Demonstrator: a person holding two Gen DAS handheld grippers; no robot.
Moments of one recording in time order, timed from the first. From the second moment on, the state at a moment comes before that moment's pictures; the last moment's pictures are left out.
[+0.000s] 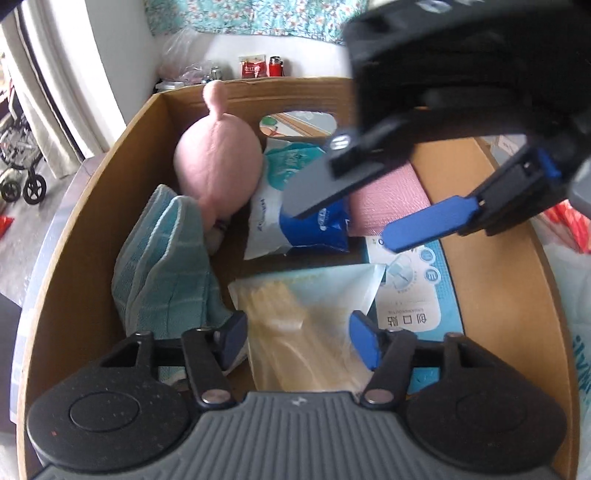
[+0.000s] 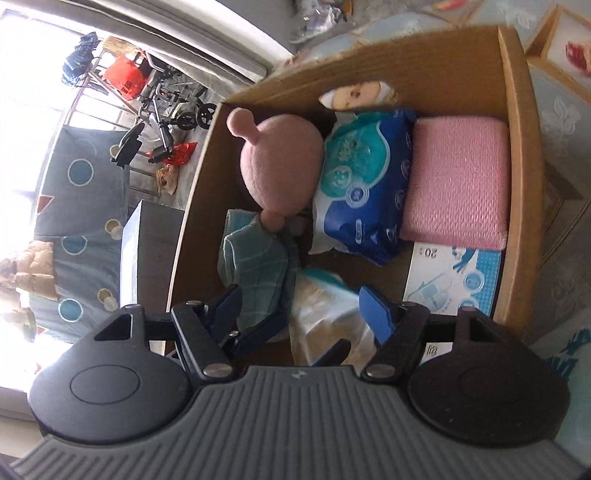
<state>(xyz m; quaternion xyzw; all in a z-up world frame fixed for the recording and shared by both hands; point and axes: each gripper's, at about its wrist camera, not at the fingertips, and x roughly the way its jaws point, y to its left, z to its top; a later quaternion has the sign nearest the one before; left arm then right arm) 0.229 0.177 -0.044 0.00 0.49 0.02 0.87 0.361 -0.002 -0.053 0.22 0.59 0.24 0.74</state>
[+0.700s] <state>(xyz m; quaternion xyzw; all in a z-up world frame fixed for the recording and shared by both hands) 0.264 0.191 -0.073 -0.01 0.55 0.02 0.84 0.252 -0.146 0.024 0.27 0.47 0.24 0.81</state>
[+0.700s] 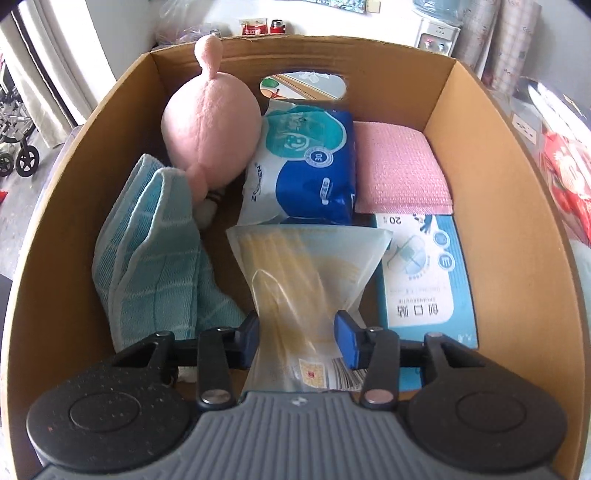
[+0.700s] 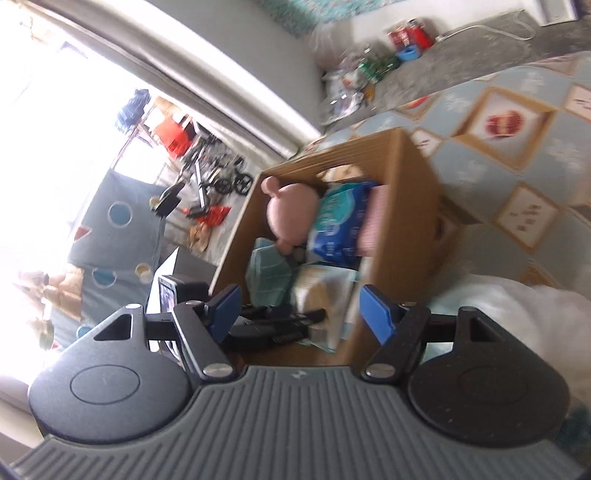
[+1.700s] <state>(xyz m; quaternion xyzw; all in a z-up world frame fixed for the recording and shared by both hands) 0.039 0.004 0.042 -0.01 0.30 -0.14 0.94 -0.023 -0.358 0.027 0.26 0.32 0.01 0.91</state>
